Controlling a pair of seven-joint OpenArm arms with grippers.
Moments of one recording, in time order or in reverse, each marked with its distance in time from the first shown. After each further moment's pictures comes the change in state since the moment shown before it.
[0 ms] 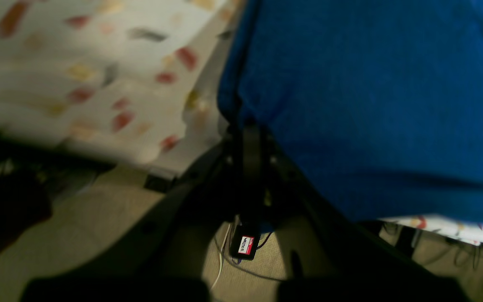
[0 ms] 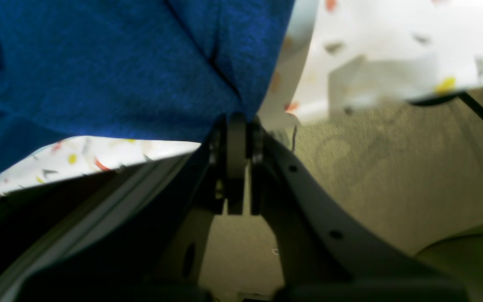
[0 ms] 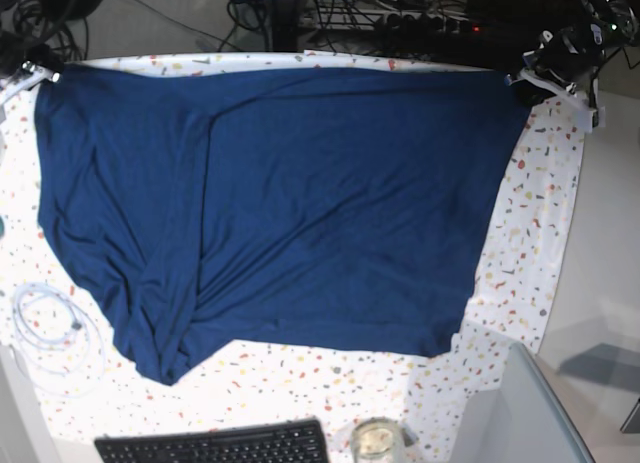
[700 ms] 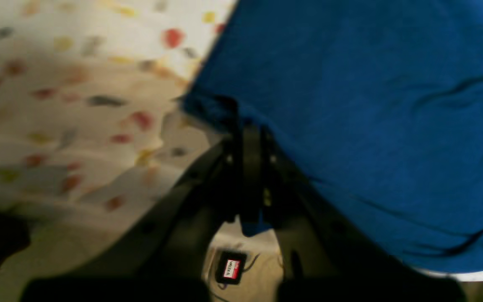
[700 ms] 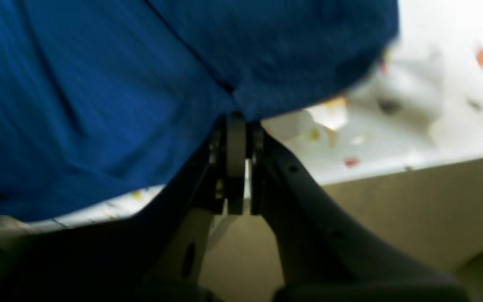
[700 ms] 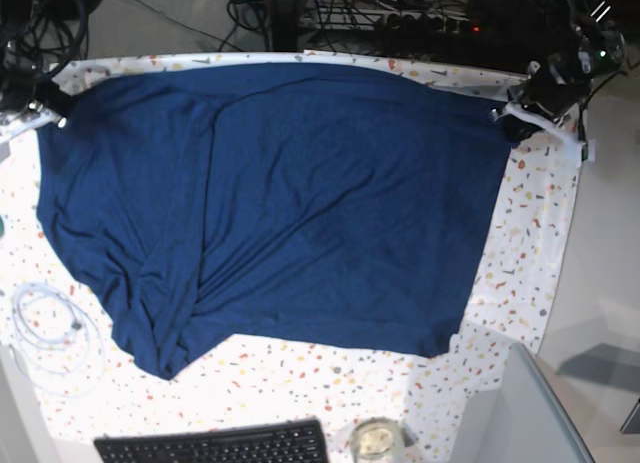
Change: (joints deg) left arm -4.6 1.2 6.9 4.2 0.0 7.3 0.5; right arm 5.2 0.0 -5.0 0.8 0.9 -11.9 0.1
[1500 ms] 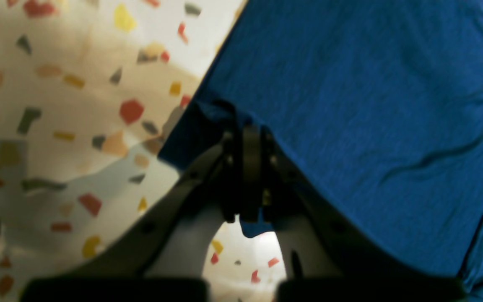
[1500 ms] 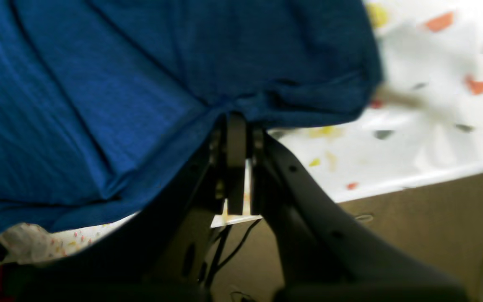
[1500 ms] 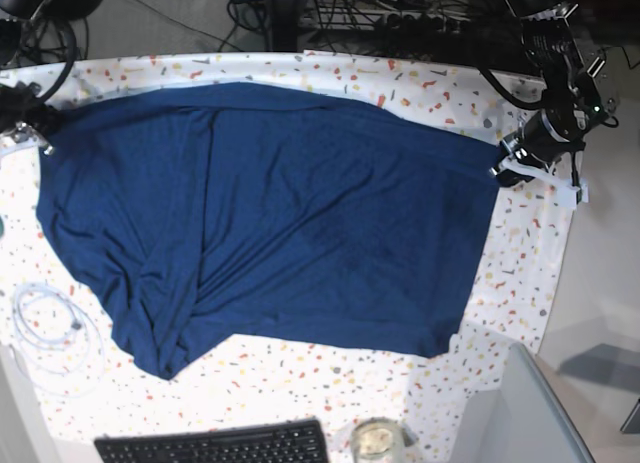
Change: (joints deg) left arm -12.1 -1.4 1.3 -11.1 0.0 4.0 -0.1; right arm 5.8 2.7 0.4 -5.6 -0.7 -5.3 -2.3
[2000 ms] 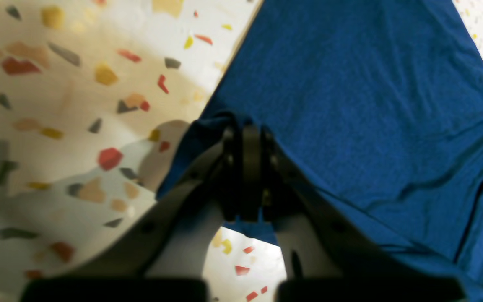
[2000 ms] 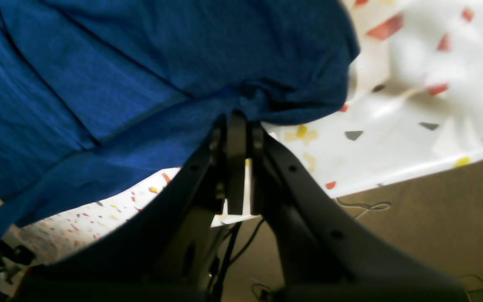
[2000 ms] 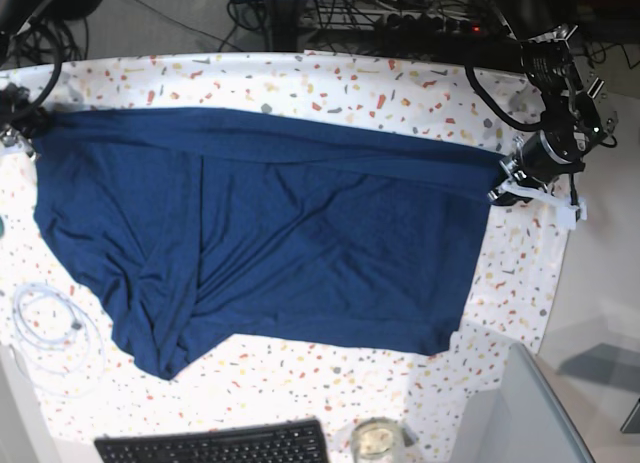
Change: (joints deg) left arm -4.6 0.1 0.0 -3.7 -0.1 1.0 0.0; right arm 3.4 1.1 4.1 -3.6 0.0 -0.2 -3.4
